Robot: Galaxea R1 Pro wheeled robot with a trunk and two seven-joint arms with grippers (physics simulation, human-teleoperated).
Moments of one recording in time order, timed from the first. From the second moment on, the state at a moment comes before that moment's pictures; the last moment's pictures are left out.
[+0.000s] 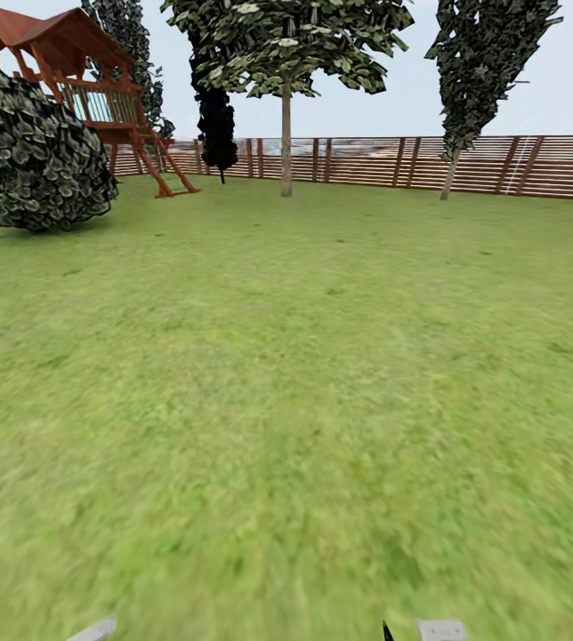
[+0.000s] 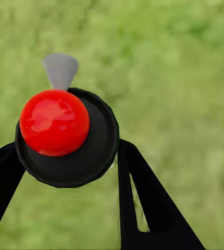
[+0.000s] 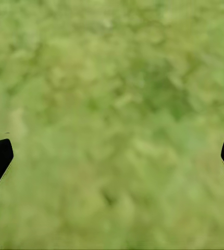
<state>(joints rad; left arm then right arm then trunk) -0.32 0.09 0.56 -0.23 -0.11 -0.19 0.08 -0.37 -0.02 -0.02 -0.03 0.01 -0.56 0.00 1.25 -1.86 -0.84</state>
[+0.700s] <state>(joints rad) -0.32 0.09 0.56 -0.23 -0.11 -0.19 0.08 -0.37 -0.02 -0.02 -0.03 0.01 -0.56 0.00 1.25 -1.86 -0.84</state>
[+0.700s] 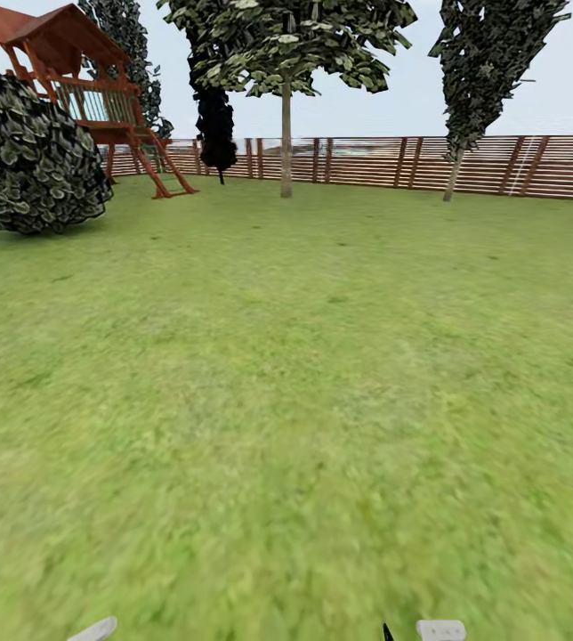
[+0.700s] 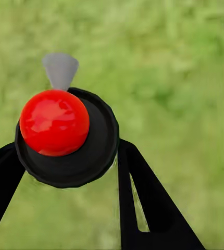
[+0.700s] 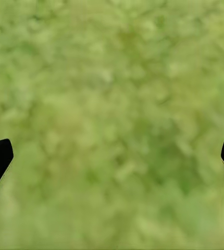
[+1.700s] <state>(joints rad) -0.32 0.09 0.56 -0.23 -0.11 -0.19 0.08 -0.37 -0.02 -0.02 -0.03 0.01 -0.56 0.00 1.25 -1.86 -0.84</state>
